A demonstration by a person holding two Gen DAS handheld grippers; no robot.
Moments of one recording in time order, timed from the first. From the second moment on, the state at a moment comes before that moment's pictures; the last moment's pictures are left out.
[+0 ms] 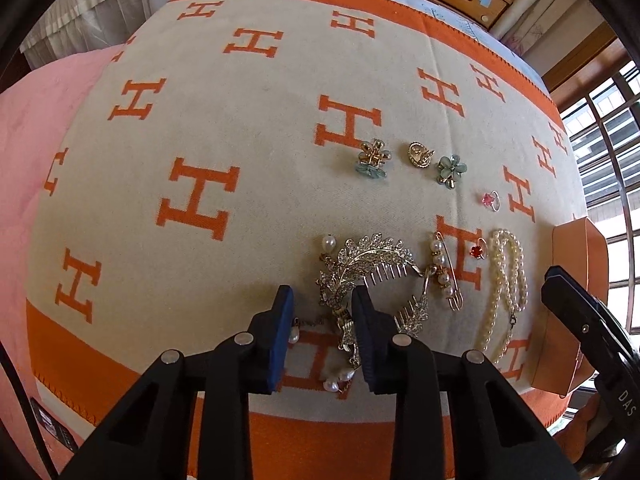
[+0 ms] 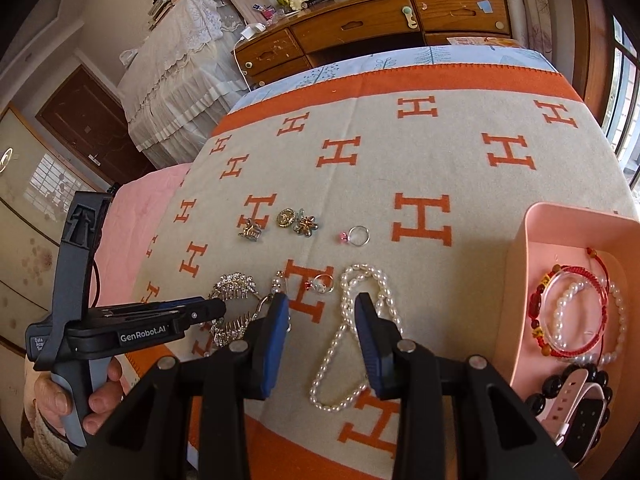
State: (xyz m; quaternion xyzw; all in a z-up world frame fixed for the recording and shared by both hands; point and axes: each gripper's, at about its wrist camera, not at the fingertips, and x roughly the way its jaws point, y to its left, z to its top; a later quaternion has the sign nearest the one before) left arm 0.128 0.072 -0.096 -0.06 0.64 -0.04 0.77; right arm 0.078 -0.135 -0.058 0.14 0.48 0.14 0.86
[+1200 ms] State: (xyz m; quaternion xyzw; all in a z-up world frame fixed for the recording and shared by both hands) left arm 0.144 0.045 -0.097 0.01 0.65 -0.05 0.76; right arm 0.130 -0.126 -0.084 0.00 0.58 0.08 0.81
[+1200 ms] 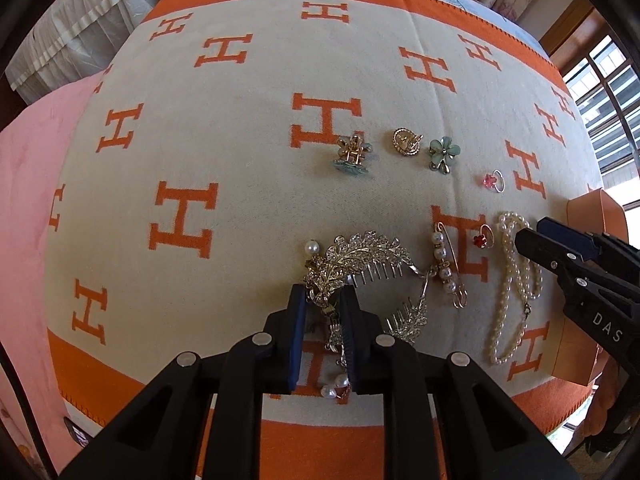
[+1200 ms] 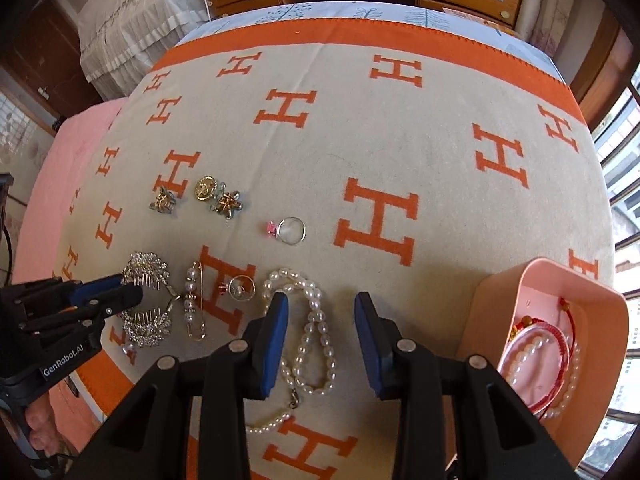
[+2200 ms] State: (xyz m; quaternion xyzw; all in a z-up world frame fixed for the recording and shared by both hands) left arm 0.113 0.039 -0.013 -0.03 0.58 -0.12 0.80; right arm 0.025 -0.199 0.102 0.17 0.30 0.12 0.93
